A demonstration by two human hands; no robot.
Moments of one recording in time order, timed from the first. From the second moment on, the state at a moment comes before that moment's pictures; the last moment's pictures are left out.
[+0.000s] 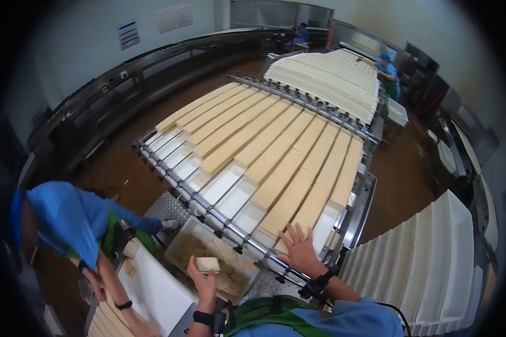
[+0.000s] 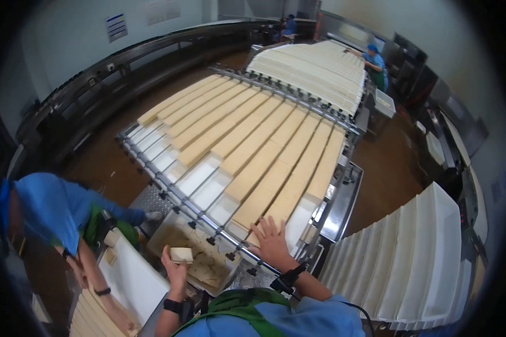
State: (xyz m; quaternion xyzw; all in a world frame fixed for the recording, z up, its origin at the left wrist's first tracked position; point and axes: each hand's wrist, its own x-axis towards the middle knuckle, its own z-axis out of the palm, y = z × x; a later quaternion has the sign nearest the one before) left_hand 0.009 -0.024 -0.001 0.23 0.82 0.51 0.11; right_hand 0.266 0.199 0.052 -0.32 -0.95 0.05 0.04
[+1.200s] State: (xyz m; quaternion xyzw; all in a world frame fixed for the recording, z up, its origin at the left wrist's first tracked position) left_hand -0.032 -0.406 -0.026 -0.35 0.87 0.35 -0.09; right_hand -0.339 -0.326 -0.051 0.24 -0.96 0.14 -0.01
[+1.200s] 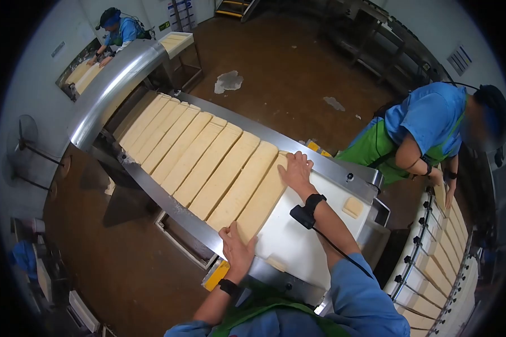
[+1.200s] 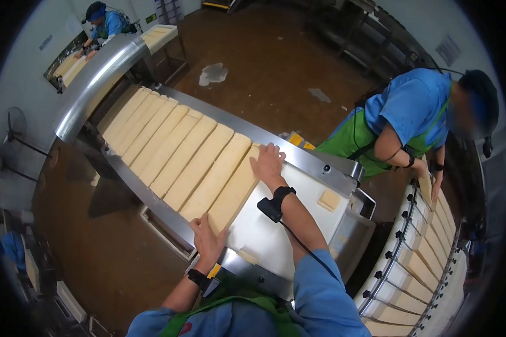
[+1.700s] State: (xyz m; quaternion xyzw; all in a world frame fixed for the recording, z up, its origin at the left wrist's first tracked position) left_hand -0.063 -0.385 -0.013 -0.18 0.93 0.32 0.01; right_hand -0.267 -0.148 -0.043 0.04 -0.98 0.19 0.01
